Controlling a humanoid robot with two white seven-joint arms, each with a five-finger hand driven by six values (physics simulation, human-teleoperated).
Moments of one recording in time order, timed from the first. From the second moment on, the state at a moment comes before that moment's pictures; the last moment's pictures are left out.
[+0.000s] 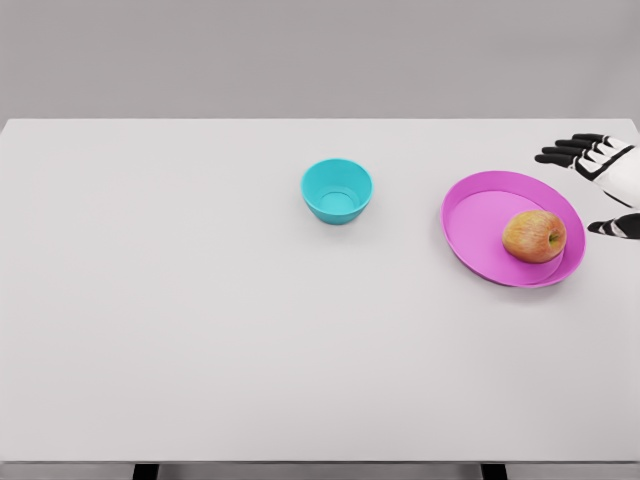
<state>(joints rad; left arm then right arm) 0.05 0.00 -0.24 -0.21 0.21 -0.02 -0.14 -0.15 -1.07 0.20 -1.57 0.32 -0.61 0.11</state>
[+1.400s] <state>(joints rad) 0.05 0.00 -0.24 -0.21 0.21 -0.02 -0.14 -0.52 -0.95 0.49 -1.41 0.32 -0.61 0.61</state>
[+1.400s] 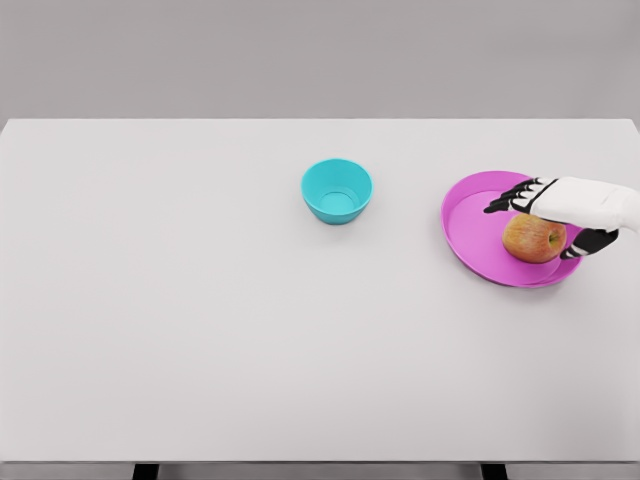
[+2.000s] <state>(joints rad) 0.05 0.00 -0.24 -0.21 0.21 -0.02 -0.14 -0.56 -0.92 0.55 -1.35 0.32 -0.61 0.61</state>
